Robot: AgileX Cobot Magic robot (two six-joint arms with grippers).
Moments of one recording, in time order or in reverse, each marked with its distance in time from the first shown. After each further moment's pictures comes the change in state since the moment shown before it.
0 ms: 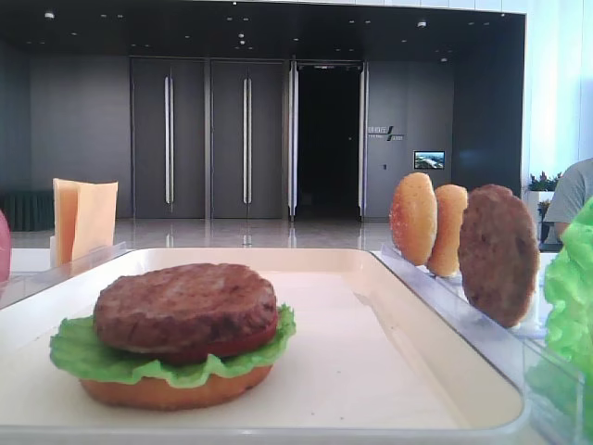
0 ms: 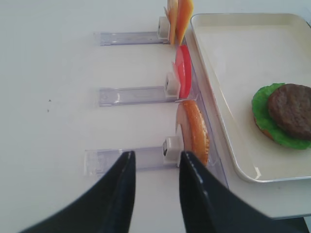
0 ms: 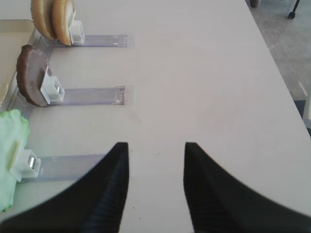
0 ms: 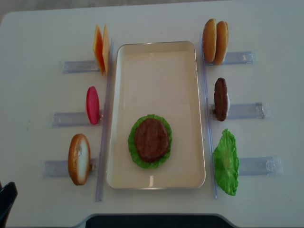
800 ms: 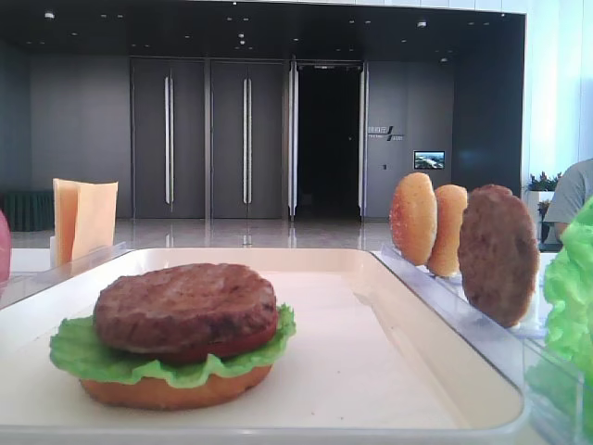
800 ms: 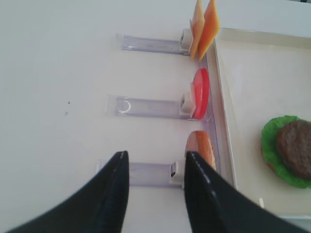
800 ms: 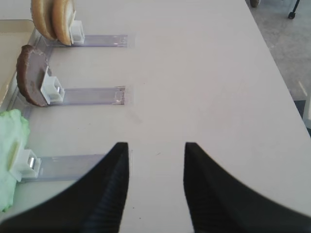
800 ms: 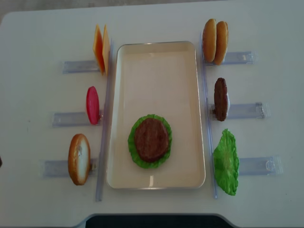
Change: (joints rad) left arm 0.000 0.306 -0.173 0.071 -0.053 -0.145; right arm 0.000 0.000 0.000 0.000 0.000 0.000
